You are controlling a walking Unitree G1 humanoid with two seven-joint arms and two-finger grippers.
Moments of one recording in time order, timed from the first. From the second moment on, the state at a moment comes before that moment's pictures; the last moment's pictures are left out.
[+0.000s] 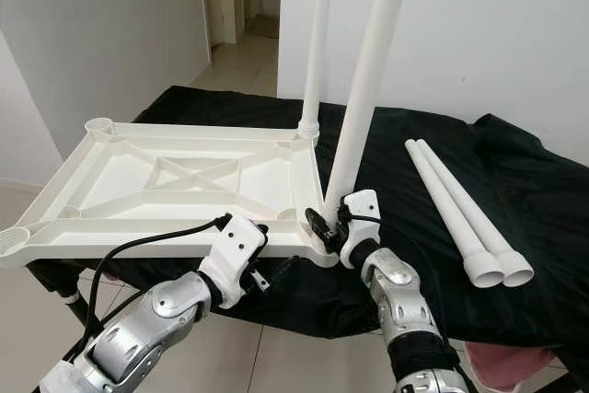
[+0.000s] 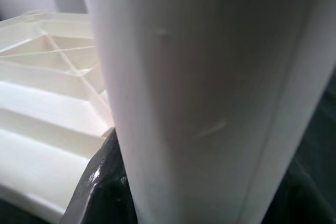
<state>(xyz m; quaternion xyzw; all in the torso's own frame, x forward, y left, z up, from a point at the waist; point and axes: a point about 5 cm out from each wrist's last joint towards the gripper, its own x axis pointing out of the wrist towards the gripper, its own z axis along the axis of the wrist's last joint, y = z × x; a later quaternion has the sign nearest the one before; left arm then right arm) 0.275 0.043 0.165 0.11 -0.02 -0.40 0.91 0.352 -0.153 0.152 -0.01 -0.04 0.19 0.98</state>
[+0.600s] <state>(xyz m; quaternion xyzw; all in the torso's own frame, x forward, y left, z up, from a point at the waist) 0.272 0.043 0.157 0.12 -0.01 -0.40 0.91 0.336 -0.123 0.155 0.07 -0.06 -0.04 1.00</state>
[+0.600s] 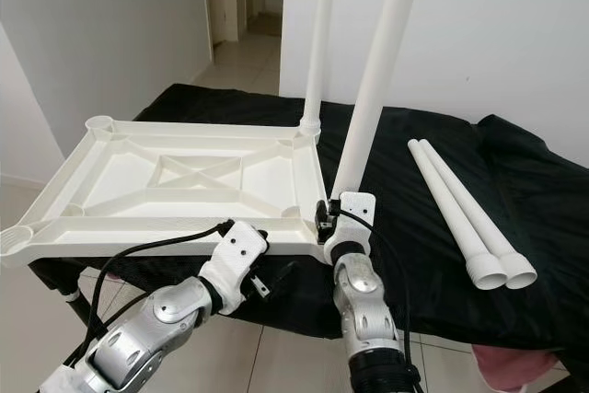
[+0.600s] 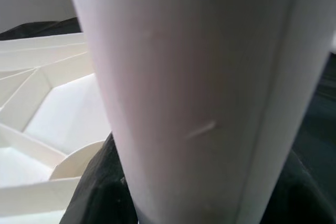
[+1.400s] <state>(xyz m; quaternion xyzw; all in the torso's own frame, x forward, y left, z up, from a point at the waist) 0.272 0.044 0.159 0.14 -0.03 -0.39 0.91 0.328 -0.147 0.160 0.05 -0.08 0.05 0.99</state>
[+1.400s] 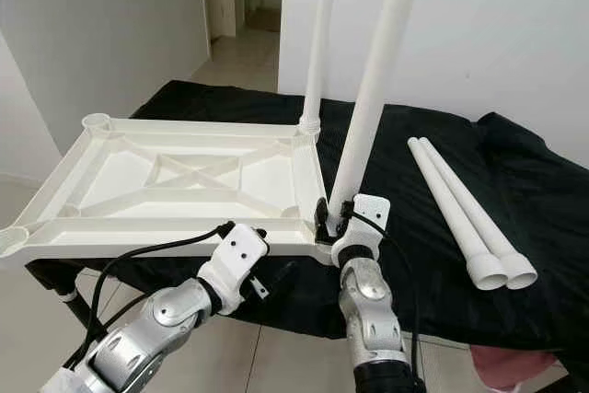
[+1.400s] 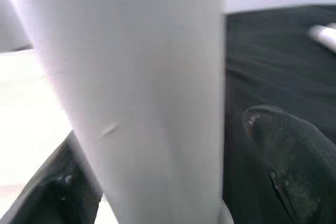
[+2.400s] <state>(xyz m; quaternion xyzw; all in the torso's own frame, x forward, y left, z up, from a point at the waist) 0.270 0.051 0.156 0.13 -0.02 -0.40 0.91 0.350 -0.164 0.152 -0.03 -0.05 0.27 0.96</state>
